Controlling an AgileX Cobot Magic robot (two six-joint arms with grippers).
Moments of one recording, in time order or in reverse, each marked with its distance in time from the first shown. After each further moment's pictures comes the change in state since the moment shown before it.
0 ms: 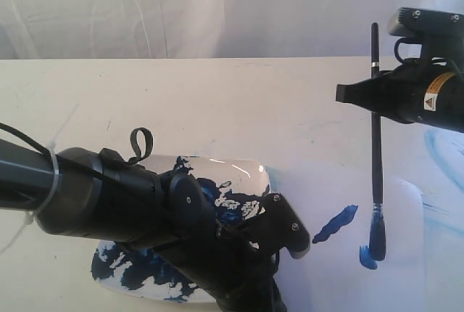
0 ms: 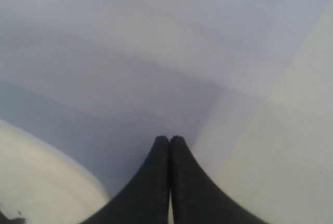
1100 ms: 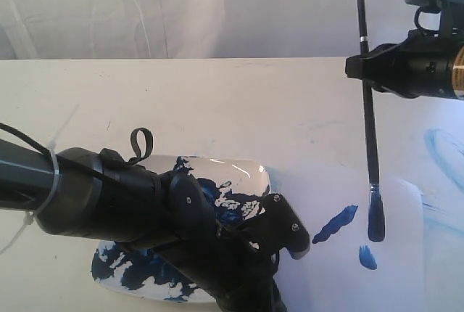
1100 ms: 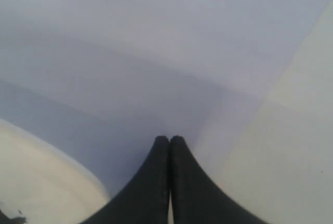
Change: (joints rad) left arm 0.000 0.000 0.000 0.000 -0.002 0.000; right arm -0.158 0.002 -0.099 -1.017 -0.379 0.907
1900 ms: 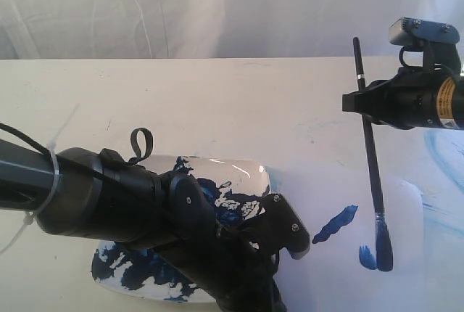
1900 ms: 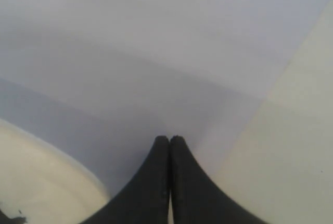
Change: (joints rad) left arm 0.000 0.000 0.000 0.000 0.000 0.000; right arm -0.004 0.092 0.046 0.032 0.065 -0.070
